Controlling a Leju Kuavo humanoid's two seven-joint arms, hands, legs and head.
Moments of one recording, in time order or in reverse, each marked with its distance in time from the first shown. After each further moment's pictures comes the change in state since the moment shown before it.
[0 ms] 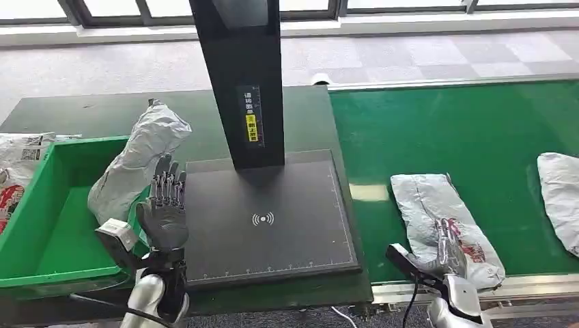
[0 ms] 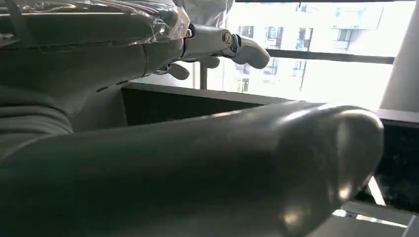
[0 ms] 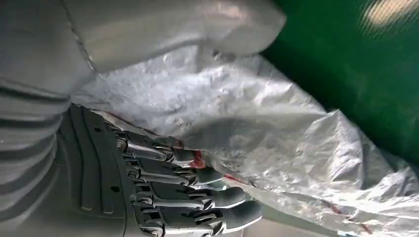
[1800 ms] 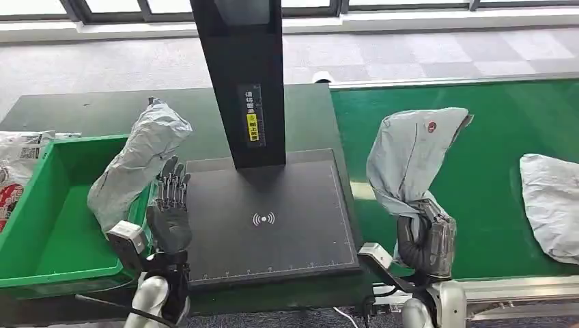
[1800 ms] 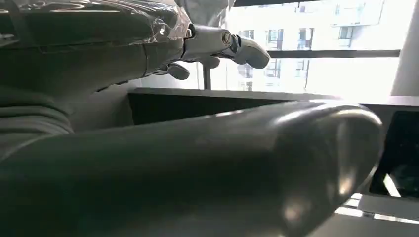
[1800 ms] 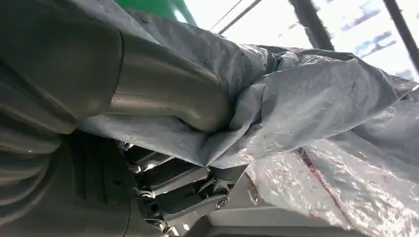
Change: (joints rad) left arm 0.003 -0.004 -0.014 0.008 -0.071 0.021 -0.012; right arm 0.233 0.224 0.172 -0.797 -0.335 -0.399 -0.410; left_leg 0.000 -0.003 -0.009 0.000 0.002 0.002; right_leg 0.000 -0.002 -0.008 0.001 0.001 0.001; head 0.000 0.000
